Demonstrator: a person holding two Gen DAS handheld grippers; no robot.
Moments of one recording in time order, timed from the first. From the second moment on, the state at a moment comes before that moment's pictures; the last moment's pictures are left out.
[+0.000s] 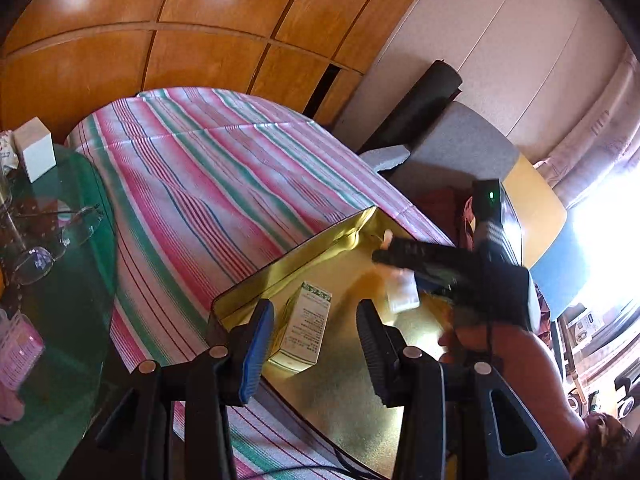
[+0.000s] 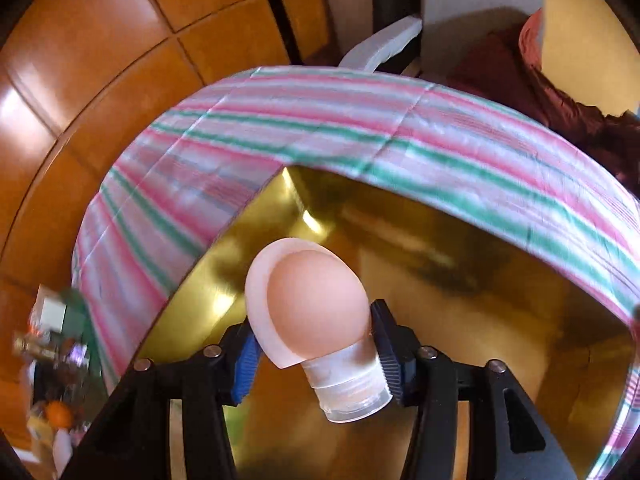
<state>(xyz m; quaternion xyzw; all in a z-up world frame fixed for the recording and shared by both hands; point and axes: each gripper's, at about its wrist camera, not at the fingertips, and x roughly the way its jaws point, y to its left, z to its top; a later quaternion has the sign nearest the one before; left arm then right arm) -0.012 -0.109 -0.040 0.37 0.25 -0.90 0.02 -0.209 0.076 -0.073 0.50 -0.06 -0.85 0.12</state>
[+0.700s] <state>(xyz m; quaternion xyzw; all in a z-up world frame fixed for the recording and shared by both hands) 0.004 -0.058 -0.027 0.35 0.19 -0.92 -0.07 -0.107 0.156 -0.007 0.42 -0.12 -0.88 0.17</state>
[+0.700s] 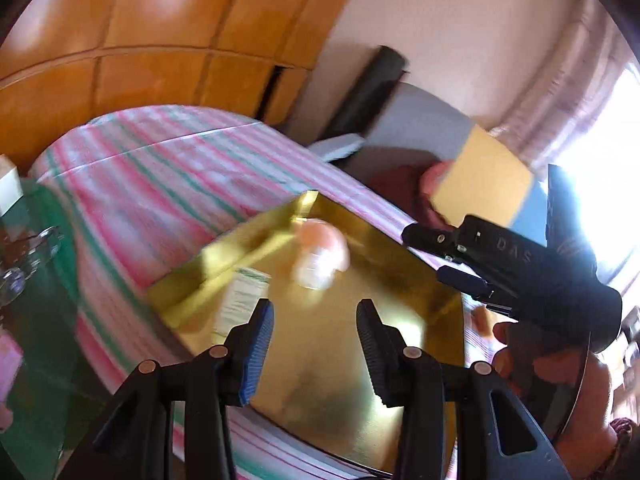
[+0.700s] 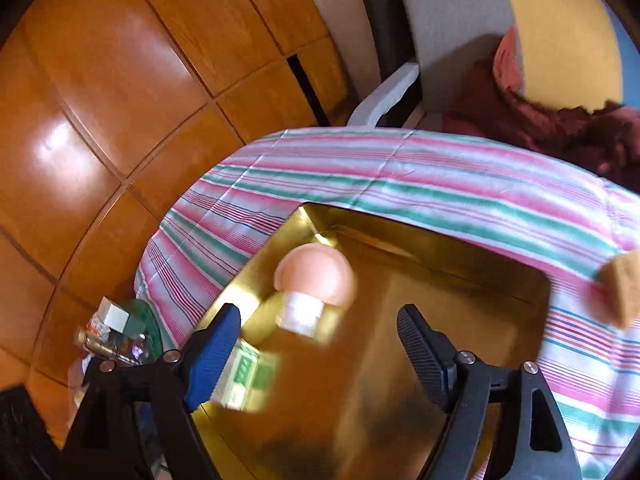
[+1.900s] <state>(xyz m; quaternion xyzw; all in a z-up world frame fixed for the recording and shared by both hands) 0.099 0.137 -0.036 0.39 -0.01 -0.85 -0.35 0.003 0.502 -0.054 0.42 -0.15 -0.89 -0.10</state>
